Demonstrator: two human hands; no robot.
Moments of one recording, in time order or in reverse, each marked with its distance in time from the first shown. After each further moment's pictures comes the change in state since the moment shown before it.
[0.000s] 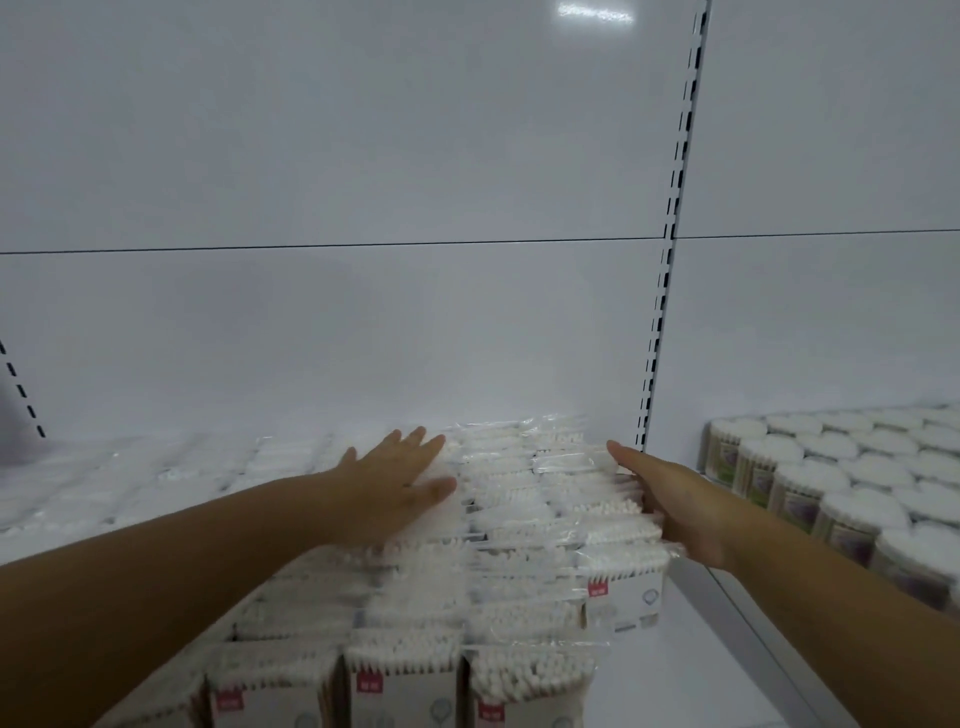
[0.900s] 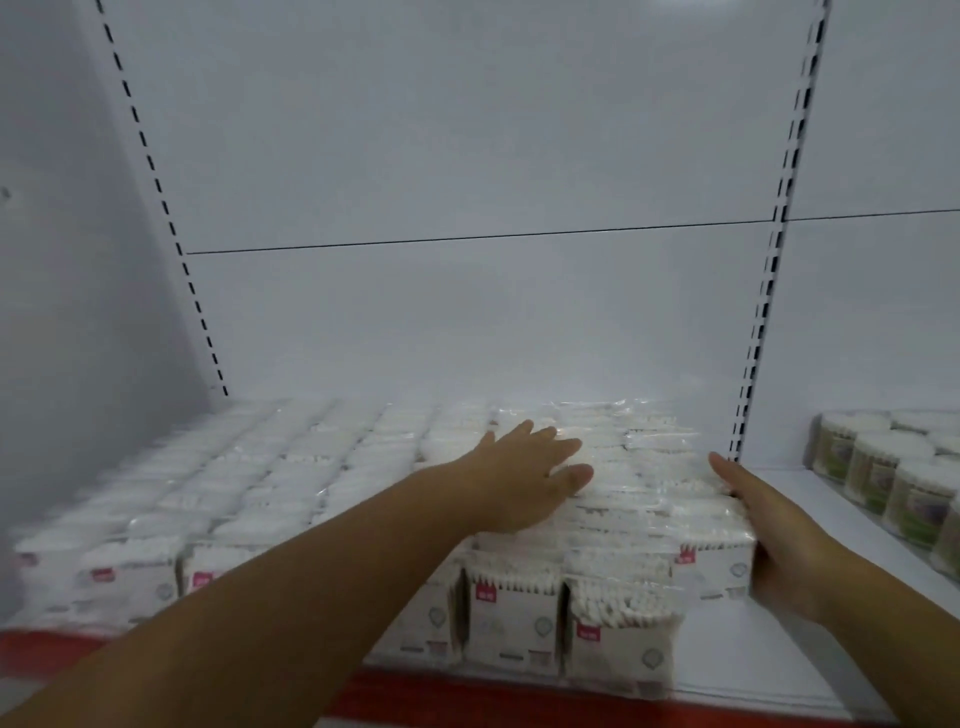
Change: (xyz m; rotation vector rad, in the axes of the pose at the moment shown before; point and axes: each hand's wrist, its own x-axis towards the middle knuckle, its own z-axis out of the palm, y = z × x) left_hand -0.046 0.044 0.002 -0.081 0.097 0.095; right_hand -0.036 0.029 0.027 0.236 0.044 0.031
